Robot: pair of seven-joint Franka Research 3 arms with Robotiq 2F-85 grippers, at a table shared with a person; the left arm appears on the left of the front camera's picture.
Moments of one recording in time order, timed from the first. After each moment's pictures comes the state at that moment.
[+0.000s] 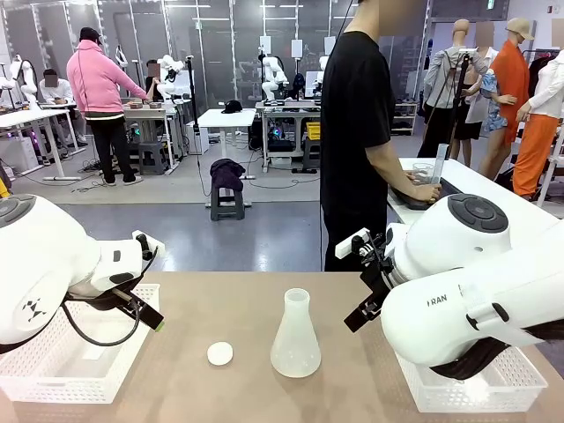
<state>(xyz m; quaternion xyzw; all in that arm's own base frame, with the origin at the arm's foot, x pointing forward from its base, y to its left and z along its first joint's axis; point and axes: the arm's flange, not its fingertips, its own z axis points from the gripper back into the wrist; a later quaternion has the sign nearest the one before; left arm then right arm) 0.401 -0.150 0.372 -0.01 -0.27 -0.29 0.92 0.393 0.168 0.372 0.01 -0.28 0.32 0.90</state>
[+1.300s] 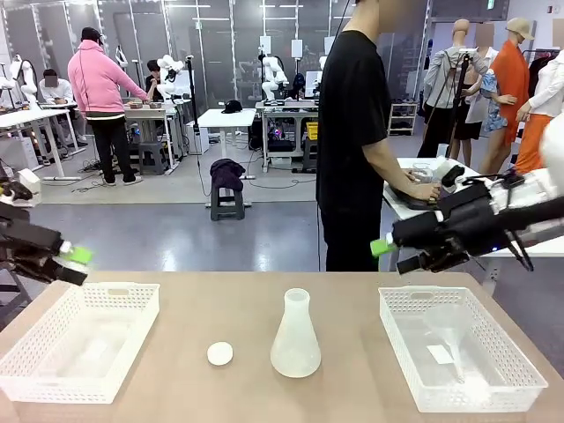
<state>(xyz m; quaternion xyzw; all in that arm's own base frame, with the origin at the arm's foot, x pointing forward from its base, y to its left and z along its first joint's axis) 0.360 -0.006 0.473 -0.50 -0.21 -0.19 0.82 0.355 0.069 0.494 0.46 -0.22 0.12 0.85</state>
